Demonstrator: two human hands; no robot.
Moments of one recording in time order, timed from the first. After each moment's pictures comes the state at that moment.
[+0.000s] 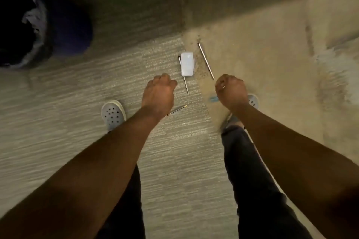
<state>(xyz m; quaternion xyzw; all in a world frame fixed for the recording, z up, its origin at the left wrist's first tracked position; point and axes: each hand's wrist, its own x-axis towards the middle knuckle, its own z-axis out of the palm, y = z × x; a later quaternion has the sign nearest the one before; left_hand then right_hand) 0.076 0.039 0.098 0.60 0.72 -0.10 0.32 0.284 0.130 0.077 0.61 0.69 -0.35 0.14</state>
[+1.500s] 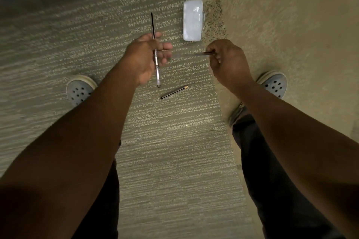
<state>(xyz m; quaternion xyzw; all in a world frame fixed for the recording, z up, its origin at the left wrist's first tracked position) 0.051 0.032 -0.040 -0.10 0.66 0.34 0.66 0.269 0.097 -0.045 0.51 0.76 -0.40 0.04</state>
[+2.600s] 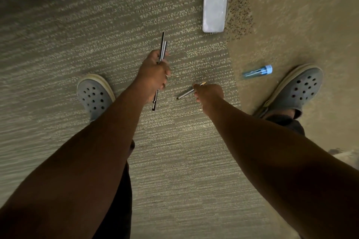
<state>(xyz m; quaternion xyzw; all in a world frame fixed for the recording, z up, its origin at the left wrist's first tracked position) 0.045 -0.033 -0.097 0.03 0.75 0.19 0.63 0.223 -0.029 -0.148 0.79 0.20 -0.56 0.18</state>
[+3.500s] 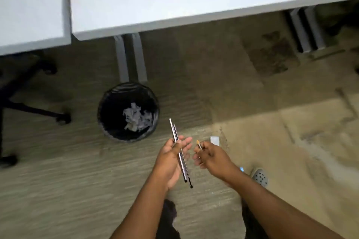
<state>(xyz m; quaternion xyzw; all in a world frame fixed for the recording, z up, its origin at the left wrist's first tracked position) -0.097 0.002 0.395 -0.07 0.55 0.53 0.64 0.038 0.066 0.395 0.53 0.54 -0.65 0.02</state>
